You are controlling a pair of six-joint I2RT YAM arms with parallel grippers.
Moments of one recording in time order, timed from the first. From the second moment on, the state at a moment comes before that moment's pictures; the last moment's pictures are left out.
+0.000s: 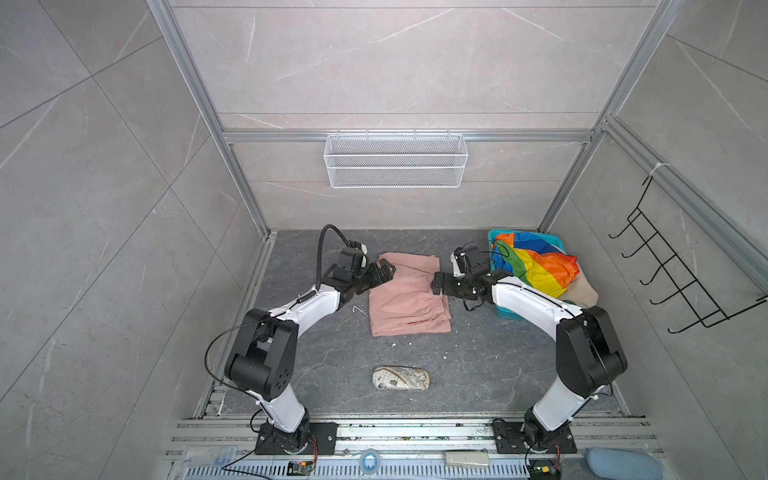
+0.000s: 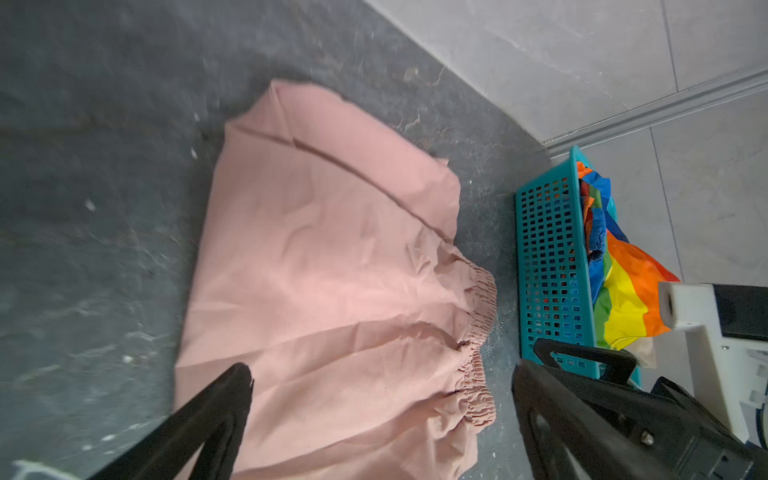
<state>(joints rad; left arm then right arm) -0.40 1.65 1.12 -0.10 0.25 -0.65 0.42 1.67 1.16 -0.40 -0.06 0.46</state>
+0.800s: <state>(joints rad) -0.32 1.87 1.14 -0.36 0.44 -0.50 0.42 1.58 0.98 -0.24 -0.16 0.51</state>
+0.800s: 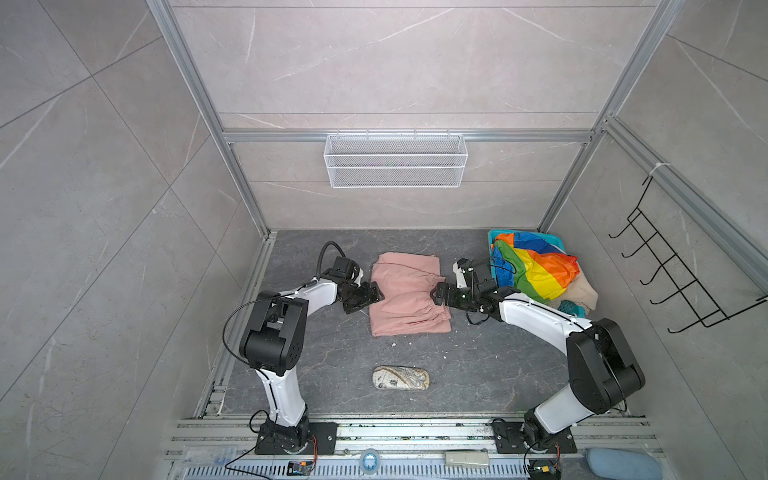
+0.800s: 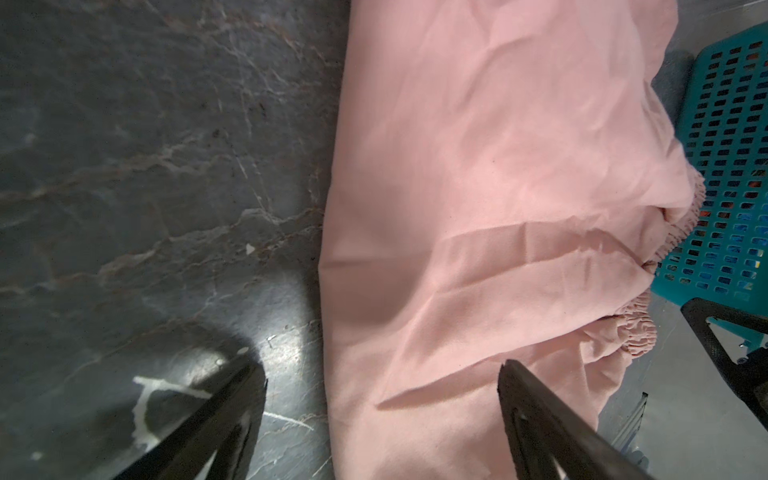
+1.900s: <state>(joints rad) -0.08 2.06 1.60 -0.79 -0.21 0.02 0.42 1.54 0.96 -0.20 -0.19 0.53</state>
